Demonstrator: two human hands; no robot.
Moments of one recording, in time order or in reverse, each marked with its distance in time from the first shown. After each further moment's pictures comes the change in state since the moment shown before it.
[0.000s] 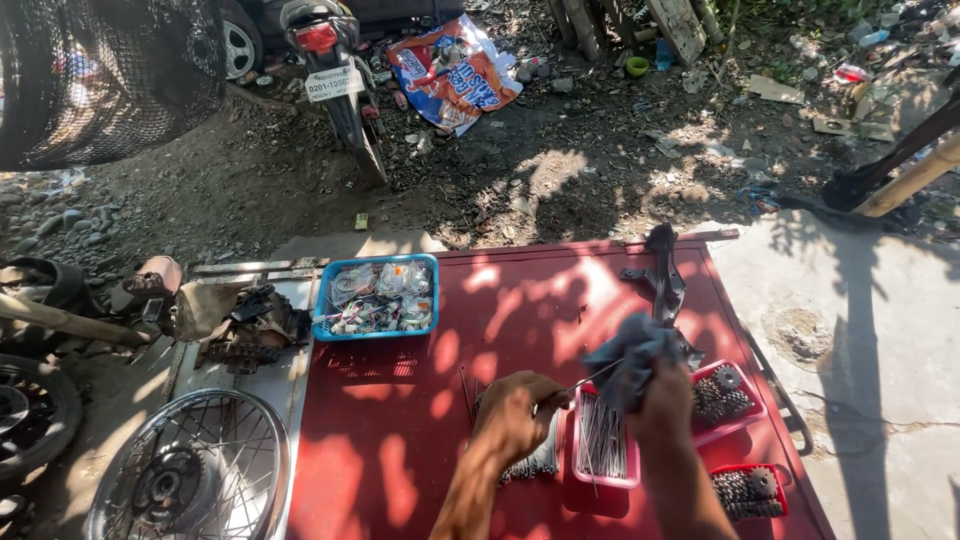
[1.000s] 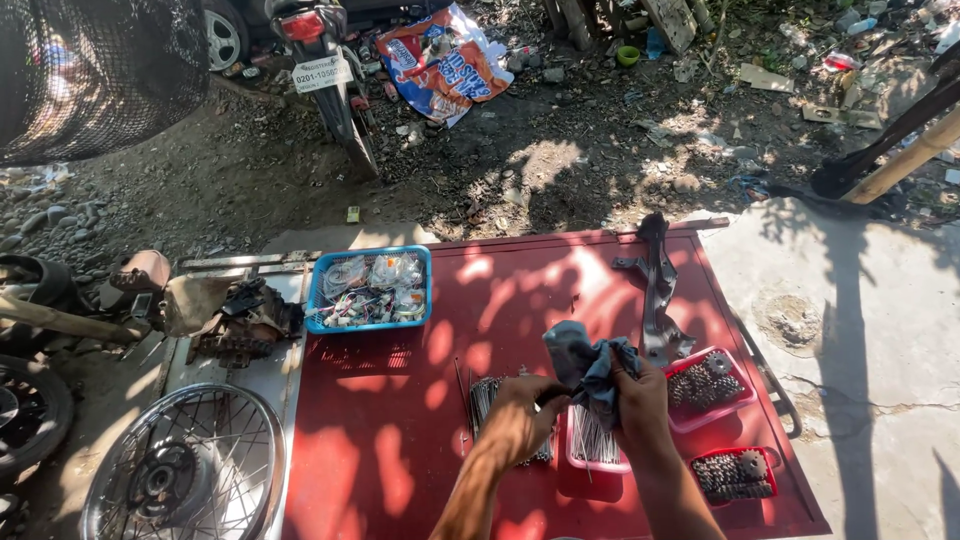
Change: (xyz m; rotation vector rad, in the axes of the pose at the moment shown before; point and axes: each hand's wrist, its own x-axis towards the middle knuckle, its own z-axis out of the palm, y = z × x) left_hand -0.009 0.016 0.009 -0.269 -0.094 -0.178; right_hand -0.020 0.028 -0.026 -0.313 -0.025 -0.031
